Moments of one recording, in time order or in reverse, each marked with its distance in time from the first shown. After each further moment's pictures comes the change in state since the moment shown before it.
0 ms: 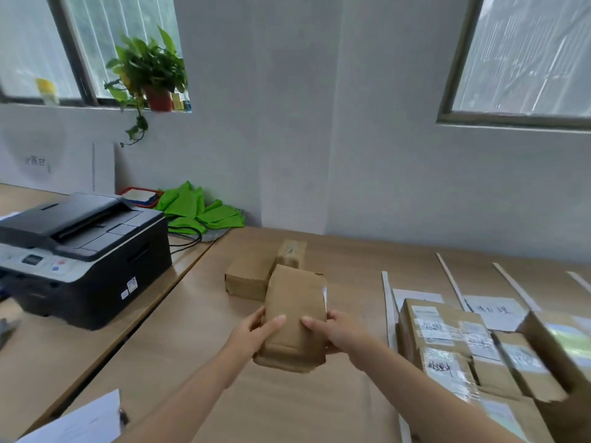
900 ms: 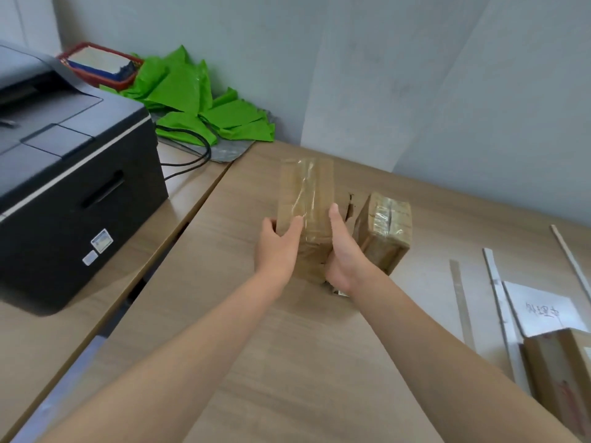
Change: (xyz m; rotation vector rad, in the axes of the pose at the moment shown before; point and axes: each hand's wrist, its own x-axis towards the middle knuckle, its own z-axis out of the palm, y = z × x) left_hand 0.339 -0.016 -0.152 -0.044 0.387 -0.063; right_hand 0.396 -0.054 0.164 0.371 0.025 0.104
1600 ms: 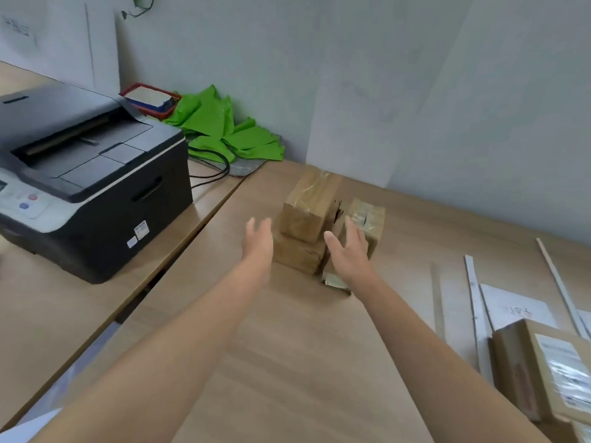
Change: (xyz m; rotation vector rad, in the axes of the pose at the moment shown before) left_hand -0.070 0.016 -0.020 -0.108 0.073 -0.092; right_hand -0.121 -0.019 -0.042 -0.677 0.180 -0.363
